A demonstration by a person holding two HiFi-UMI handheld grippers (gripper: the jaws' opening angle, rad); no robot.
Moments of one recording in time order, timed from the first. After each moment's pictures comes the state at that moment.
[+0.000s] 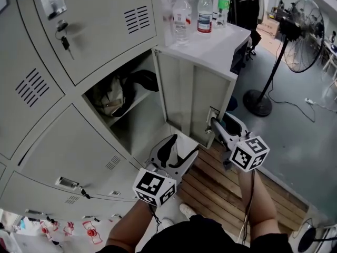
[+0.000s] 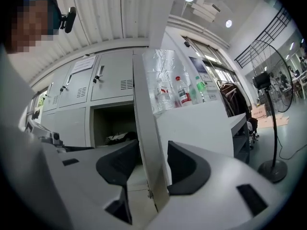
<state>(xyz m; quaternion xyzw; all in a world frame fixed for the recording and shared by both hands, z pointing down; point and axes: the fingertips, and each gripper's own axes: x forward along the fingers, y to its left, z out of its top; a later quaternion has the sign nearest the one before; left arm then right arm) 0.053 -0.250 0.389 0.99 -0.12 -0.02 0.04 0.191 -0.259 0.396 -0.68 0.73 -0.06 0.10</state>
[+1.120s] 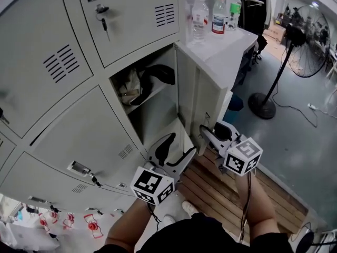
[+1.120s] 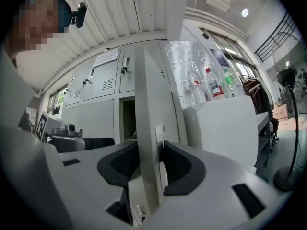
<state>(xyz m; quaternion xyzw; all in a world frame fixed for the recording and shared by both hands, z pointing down) -0.019 -0.246 0.377 0.99 -0.15 -0.03 0.03 0.075 -0.261 0.393 -0.60 0.80 -0.04 0.06</state>
